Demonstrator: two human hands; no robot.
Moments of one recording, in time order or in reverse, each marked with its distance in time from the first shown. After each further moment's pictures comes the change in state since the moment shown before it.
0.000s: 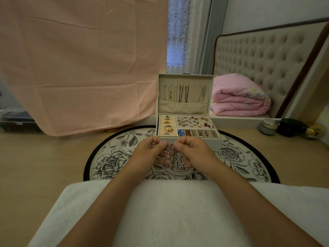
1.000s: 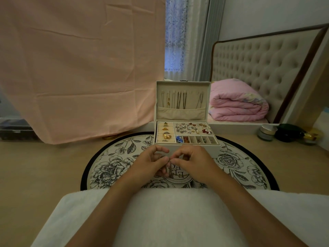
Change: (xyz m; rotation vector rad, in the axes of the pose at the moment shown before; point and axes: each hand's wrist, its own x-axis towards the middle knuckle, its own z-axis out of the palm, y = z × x) left_hand 0.001 -0.006 -0.006 0.209 -0.157 0.052; right_hand 0.003 0.008 -0.011 -0.466 0.033 -0.272
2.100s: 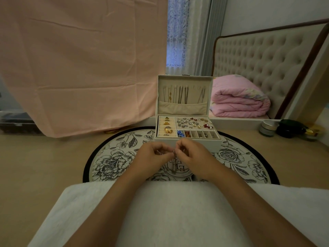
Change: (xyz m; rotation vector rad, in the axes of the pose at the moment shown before) left_hand -0.001 0.005 0.009 0.290 0.180 0.103; right_hand -0.004 -0.003 0.001 -0.125 -0.093 -0.019
